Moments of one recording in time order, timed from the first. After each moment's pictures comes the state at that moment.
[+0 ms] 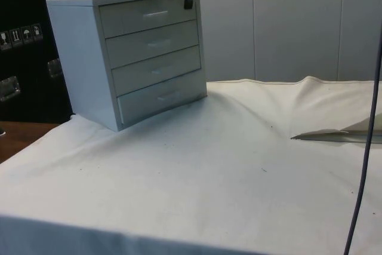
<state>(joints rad) 0.35 -0.05 -0.62 -2.13 -0.10 2.36 -1.12</state>
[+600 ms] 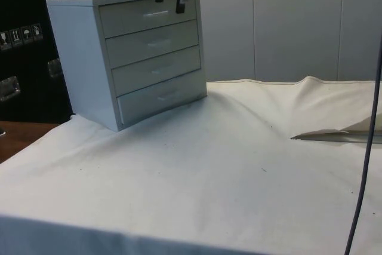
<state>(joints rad) 0.36 -0.04 -0.57 -2.14 -0.12 2.40 -1.12</state>
